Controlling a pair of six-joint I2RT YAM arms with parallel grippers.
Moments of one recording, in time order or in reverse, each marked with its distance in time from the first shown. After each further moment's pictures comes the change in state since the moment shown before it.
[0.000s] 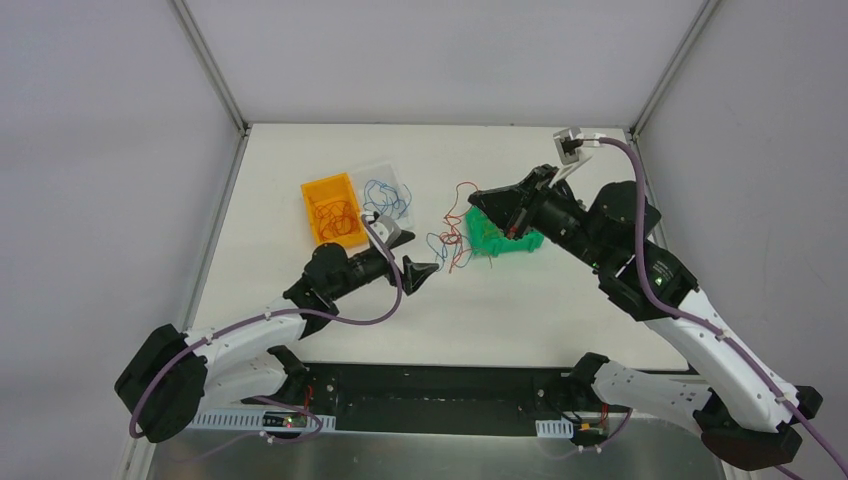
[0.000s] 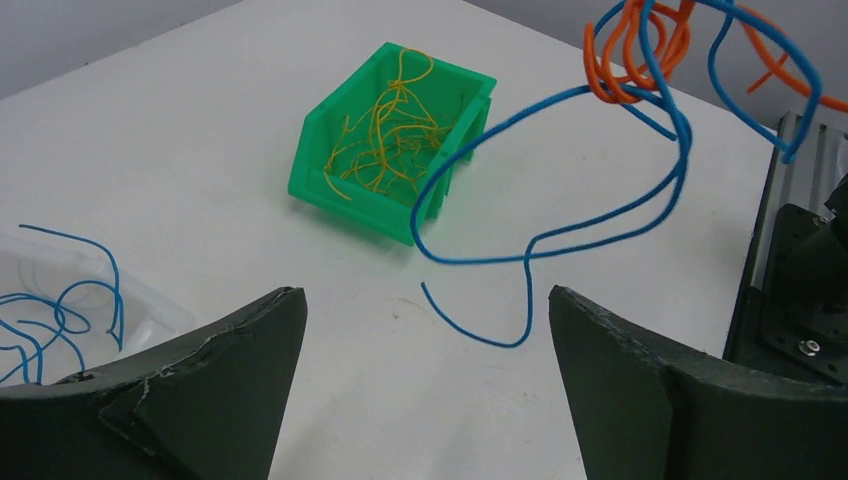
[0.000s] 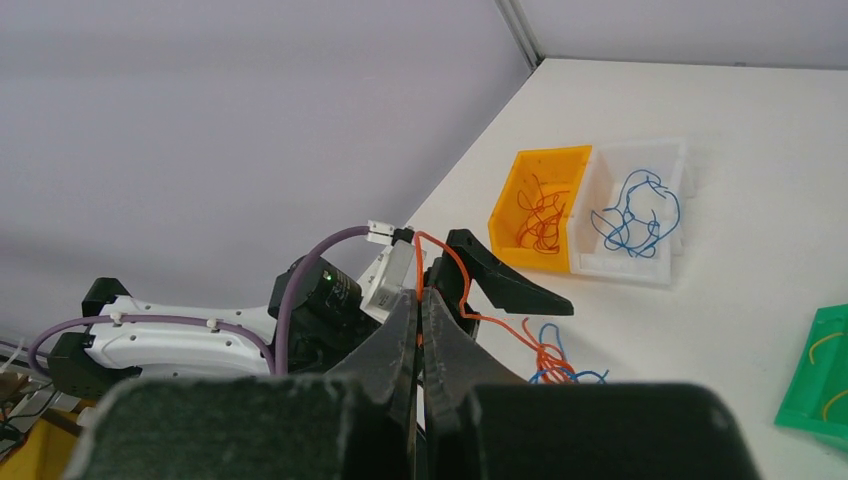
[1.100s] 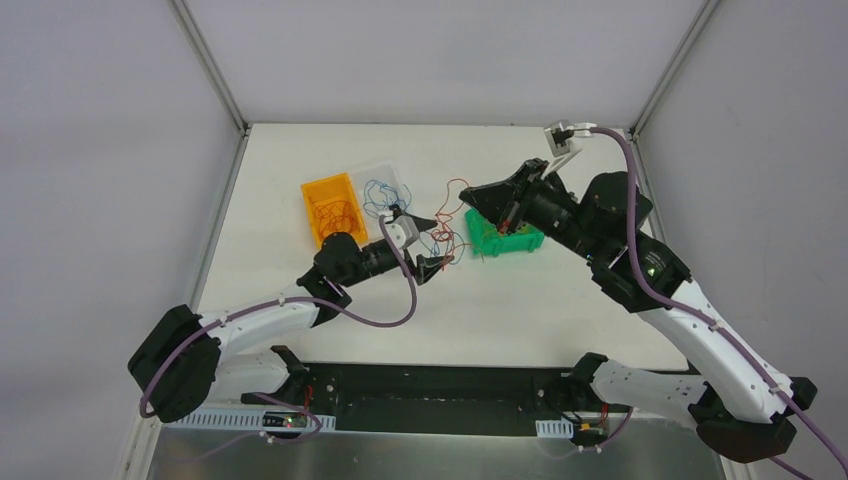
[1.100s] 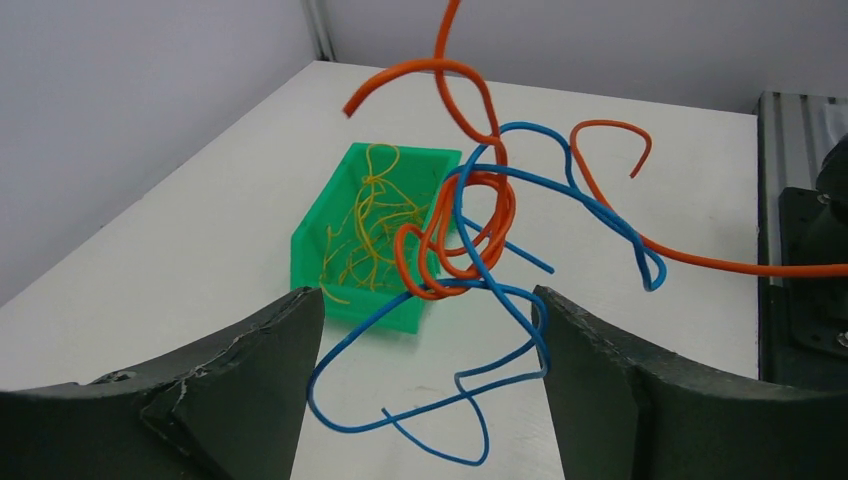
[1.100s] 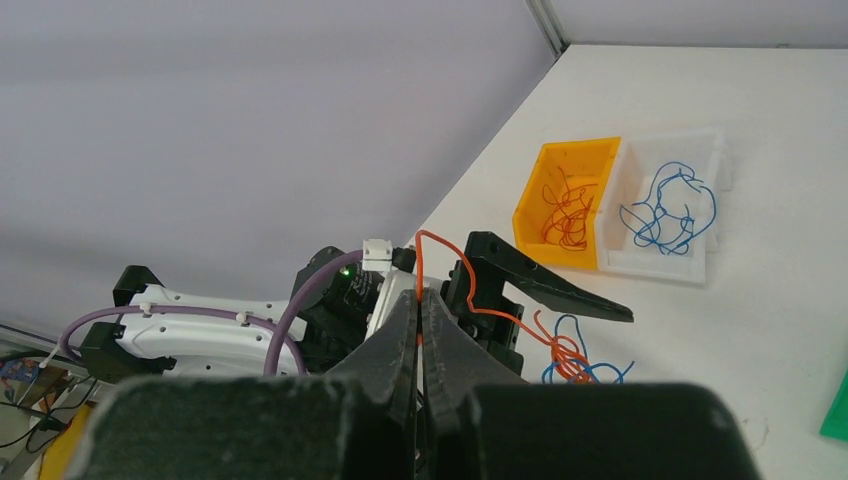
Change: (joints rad) left arm -0.035 0.112 0.105 0.108 0.090 0.184; right arm 0.000 0.053 0.047 -0.004 -0.041 0.046
